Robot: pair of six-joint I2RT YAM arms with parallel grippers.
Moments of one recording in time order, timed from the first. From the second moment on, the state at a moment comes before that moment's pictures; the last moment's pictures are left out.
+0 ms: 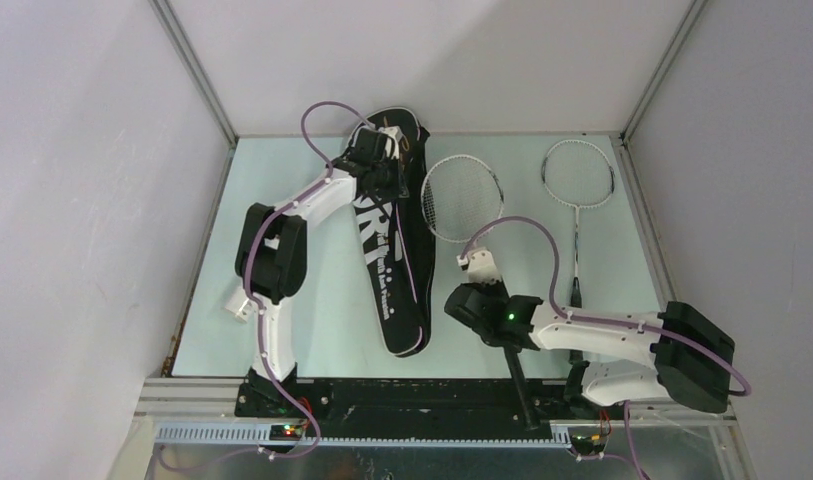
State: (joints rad) left arm -0.41 2.07 1.65 -0.36 0.21 -0.36; right arm 1.12 1.27 0.66 -0.47 0.83 0.58
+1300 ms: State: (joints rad) left arm -0.50 1.66 1.01 0.17 0.47 -0.61; right arm 0.91 1.50 0.82 0.14 0.40 0.30
